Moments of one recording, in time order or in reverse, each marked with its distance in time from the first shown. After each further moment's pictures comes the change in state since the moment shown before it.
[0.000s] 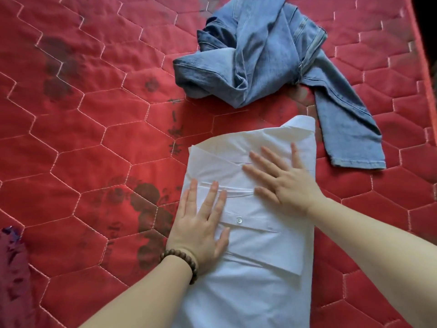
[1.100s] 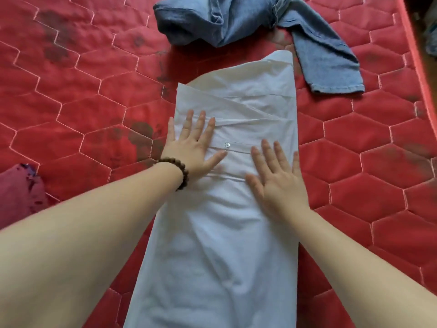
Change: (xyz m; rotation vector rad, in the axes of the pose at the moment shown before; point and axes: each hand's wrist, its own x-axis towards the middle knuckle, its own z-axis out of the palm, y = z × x) left_hand 0.003 0.003 -0.025 0.177 -0.179 -0.052; right_hand -0.122 -0.136 0.022 0.279 0.025 0.529
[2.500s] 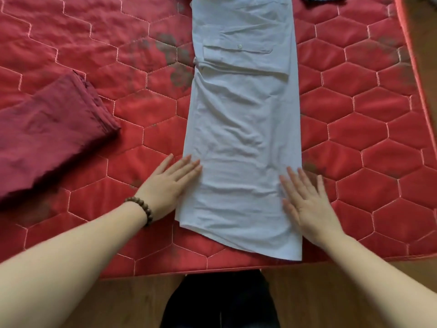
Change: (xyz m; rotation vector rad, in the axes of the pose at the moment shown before) left_hand -0.333 -0.046 0.086 -0.025 0.054 0.496; right_hand -0.329 -0.061 0.041 0.102 -0.102 -0.002
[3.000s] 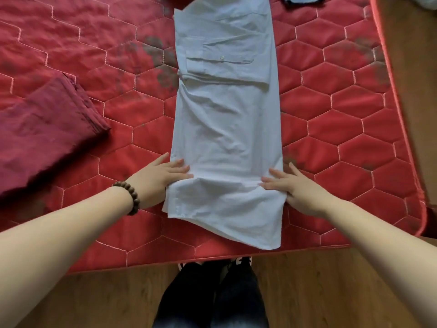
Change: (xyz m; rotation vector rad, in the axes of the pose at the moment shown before) left_hand 0.010 0.001 -0.033 -0.272 -0.205 0.041; right_hand 0.020 0.017 -0.057 0.265 -0.397 -0.107
